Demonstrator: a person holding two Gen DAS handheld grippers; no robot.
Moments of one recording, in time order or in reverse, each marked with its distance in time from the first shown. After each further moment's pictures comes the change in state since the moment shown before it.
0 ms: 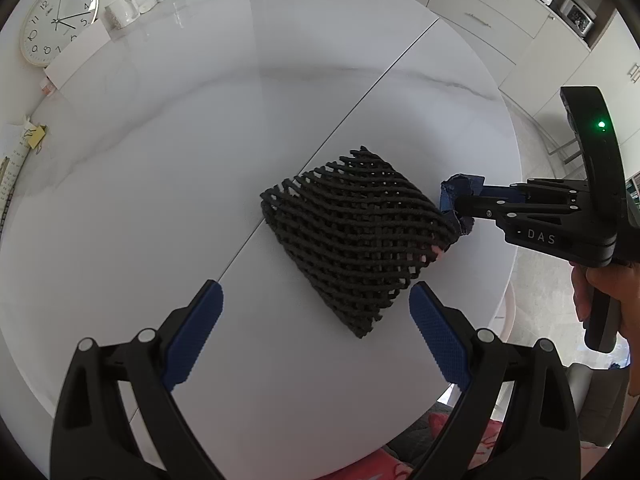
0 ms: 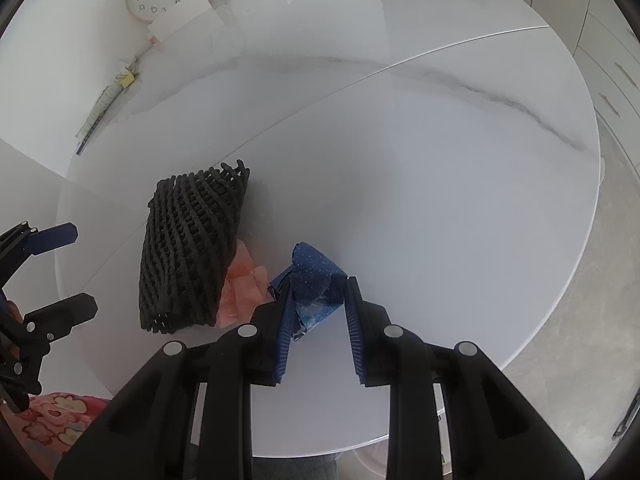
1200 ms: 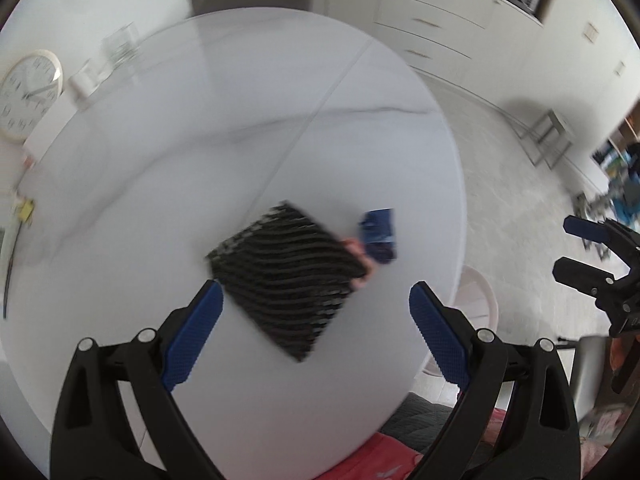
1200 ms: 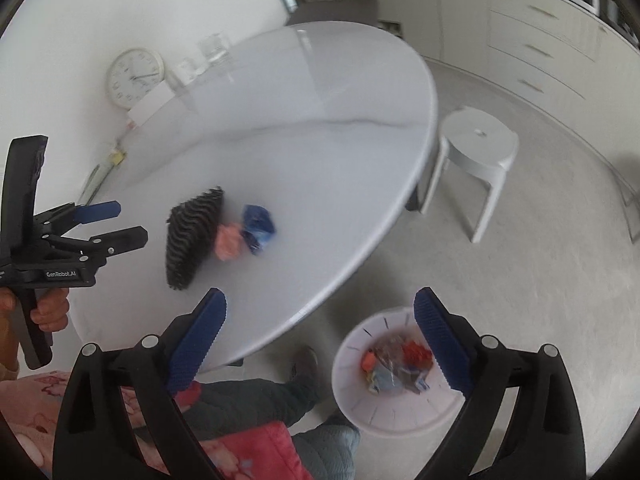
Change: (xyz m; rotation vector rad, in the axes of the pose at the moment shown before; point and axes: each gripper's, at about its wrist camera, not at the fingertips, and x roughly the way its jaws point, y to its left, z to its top) left arm -0.038 -0.050 0.015 0.149 -0.108 -0.028; right arm -0.131 -0.016 -0.091 0.147 -0.235 -0.081
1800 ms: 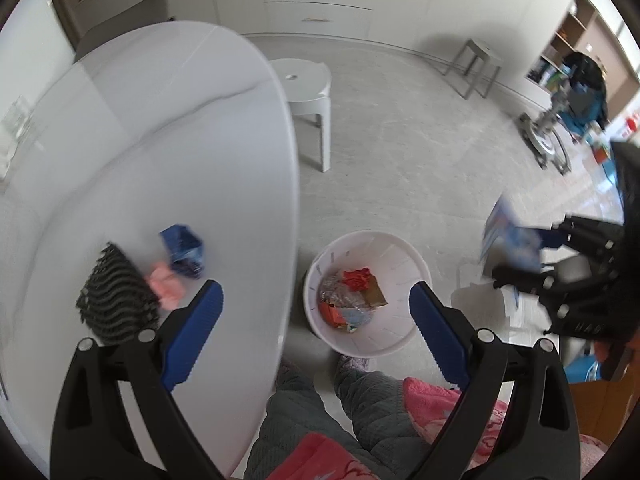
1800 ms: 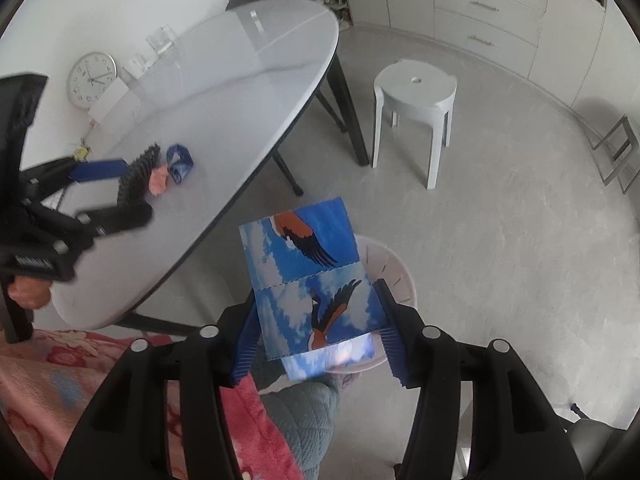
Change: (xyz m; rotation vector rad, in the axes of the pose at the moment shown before) left arm 0.018 -0.170 0.001 0.287 0.078 -0.154; right arm -0.041 -0.094 -0.107 0.181 0.104 -0.105
